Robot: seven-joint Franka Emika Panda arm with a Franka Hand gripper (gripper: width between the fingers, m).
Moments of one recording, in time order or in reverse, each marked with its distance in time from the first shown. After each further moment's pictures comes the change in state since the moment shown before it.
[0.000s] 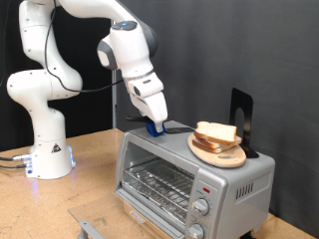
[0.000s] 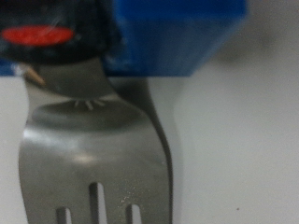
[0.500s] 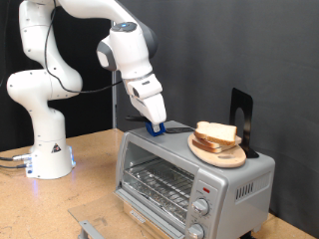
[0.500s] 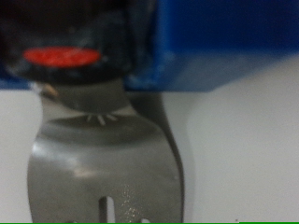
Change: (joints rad) arm -0.001 0.000 0.000 -0.006 -0.001 0.000 0.006
